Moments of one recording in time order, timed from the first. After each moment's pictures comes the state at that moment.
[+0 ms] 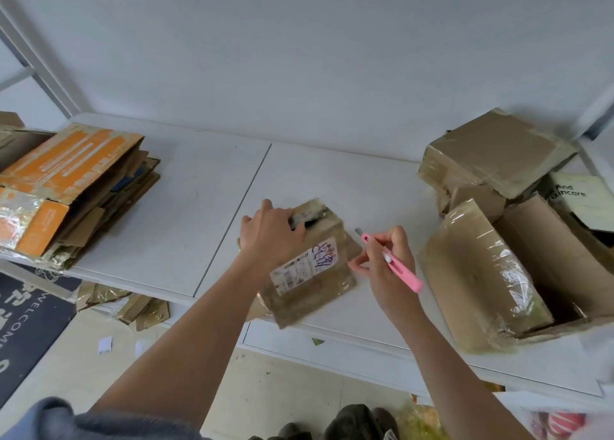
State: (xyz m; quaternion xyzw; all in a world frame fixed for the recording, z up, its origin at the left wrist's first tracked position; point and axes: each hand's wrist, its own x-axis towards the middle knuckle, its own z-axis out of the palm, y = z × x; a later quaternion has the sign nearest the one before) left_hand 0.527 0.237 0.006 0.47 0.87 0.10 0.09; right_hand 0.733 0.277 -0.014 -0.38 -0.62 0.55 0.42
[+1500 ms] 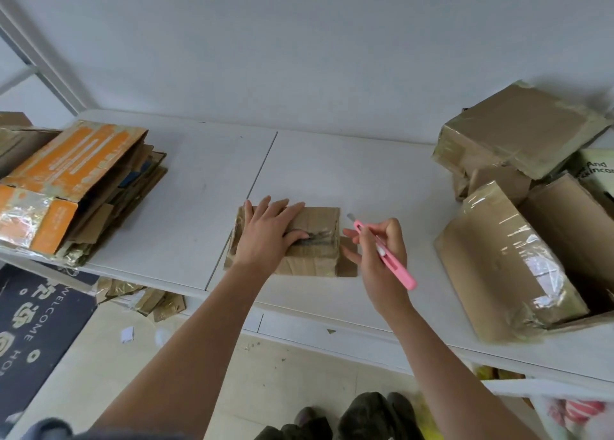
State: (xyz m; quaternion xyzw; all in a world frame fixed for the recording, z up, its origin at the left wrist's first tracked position) left_hand 0.506 0.211 -0.020 0.57 0.80 0.16 0.06; right_hand 0.700 0.266 -0.041 -0.36 -0.56 0.58 0.47
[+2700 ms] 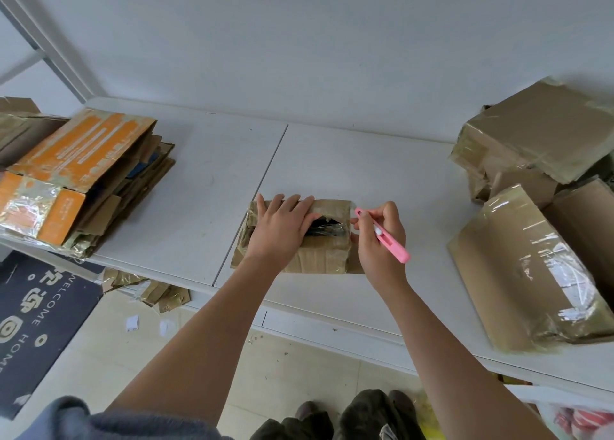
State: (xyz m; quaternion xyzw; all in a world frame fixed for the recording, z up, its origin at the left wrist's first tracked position) left_hand 0.506 0.221 -0.028 0.58 0.80 0.13 0.02; right_hand 0.667 0.283 -0.031 -0.42 -0.66 0.44 0.45
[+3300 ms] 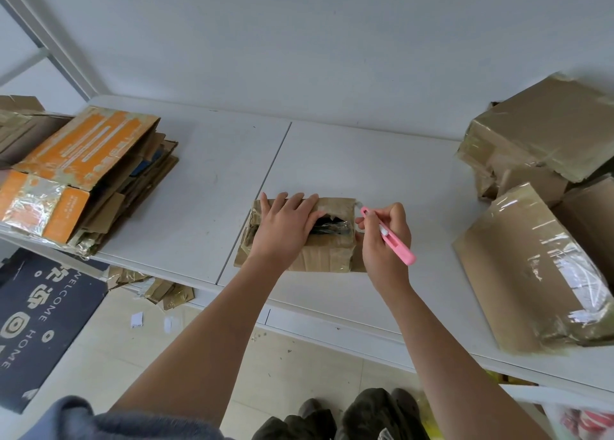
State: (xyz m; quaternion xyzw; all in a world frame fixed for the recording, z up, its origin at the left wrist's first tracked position) left_hand 0.507 0.221 -0.027 0.57 0.81 0.12 0.03; right_hand 0.664 0.282 -0.037 -0.43 -0.64 0.44 0.47
